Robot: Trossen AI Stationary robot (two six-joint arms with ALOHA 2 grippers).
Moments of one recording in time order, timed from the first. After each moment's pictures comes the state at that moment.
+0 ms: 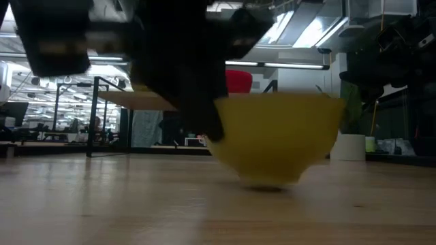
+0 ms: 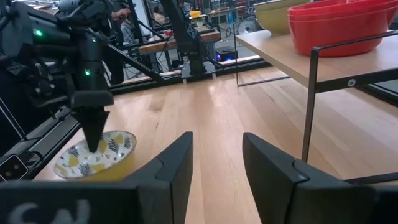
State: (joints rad) left arm -0.46 2.04 1.46 -0.47 -0.15 0.52; right arm 0.00 0.10 0.01 0.02 0.03 0.18
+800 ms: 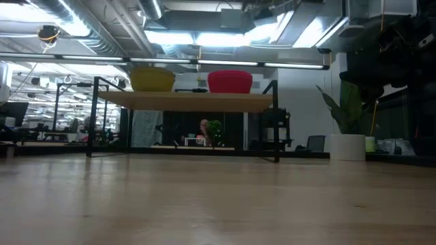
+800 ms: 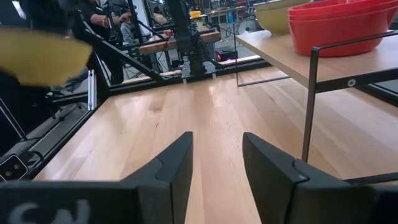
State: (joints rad) left arm -0.57 1.69 1.46 -0.47 -0.25 0.28; right arm 0.00 0.10 0.01 0.02 0.03 0.18
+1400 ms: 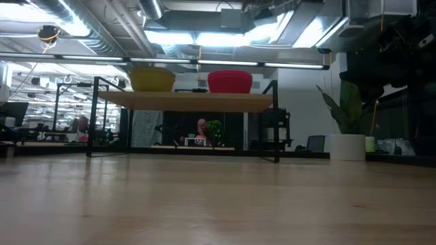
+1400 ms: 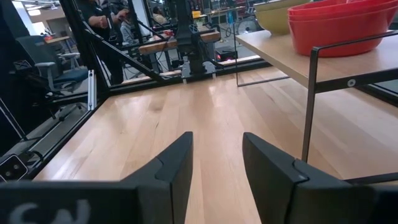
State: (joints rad) left arm -0.57 1.48 1.46 -0.48 -0.51 0.25; right arm 0.00 0.10 0.01 0.02 0.03 0.18
